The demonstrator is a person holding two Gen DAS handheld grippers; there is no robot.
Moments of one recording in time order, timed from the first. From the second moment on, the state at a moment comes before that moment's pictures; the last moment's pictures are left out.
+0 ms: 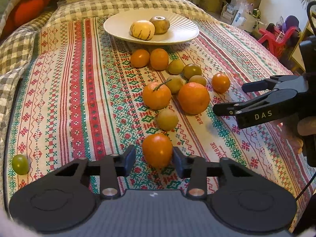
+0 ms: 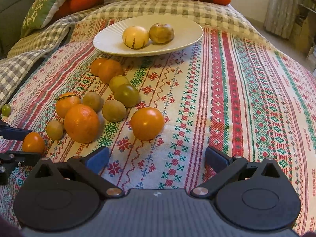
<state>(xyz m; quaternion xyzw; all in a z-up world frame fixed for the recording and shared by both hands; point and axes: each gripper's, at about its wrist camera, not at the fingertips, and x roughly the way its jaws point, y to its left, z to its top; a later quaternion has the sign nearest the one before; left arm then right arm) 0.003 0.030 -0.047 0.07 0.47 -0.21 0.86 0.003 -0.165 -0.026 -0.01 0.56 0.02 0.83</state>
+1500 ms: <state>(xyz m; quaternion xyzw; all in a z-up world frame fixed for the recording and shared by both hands) 0.004 0.030 -0.038 0.06 0.44 -0.19 0.88 0.009 -0.157 -0.013 -0.03 0.52 0.03 0.85</state>
